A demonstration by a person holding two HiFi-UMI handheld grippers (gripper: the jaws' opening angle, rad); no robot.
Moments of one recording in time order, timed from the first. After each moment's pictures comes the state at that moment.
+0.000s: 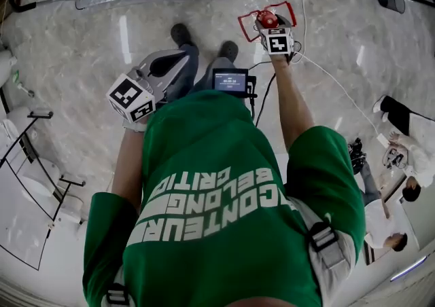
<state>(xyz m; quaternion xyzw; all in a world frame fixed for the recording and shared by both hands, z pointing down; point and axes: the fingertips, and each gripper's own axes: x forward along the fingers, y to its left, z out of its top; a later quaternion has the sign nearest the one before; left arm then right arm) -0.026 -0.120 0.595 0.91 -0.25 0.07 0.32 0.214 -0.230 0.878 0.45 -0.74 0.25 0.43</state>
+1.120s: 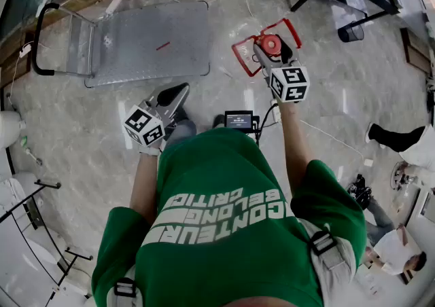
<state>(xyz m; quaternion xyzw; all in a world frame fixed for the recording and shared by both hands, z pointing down) -0.013 -0.211 0.515 0.94 -0.26 -0.01 0.22 0.212 -0.340 0.519 0.53 -0.83 0.08 0.17</state>
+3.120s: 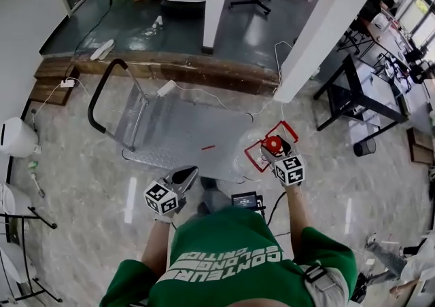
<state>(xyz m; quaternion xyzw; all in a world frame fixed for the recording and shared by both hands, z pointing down) -0.246 -0.290 0.533 0.91 -0.36 -0.05 0.21 0.000 -0.435 0.556 0.42 -0.87 0.05 0.26</state>
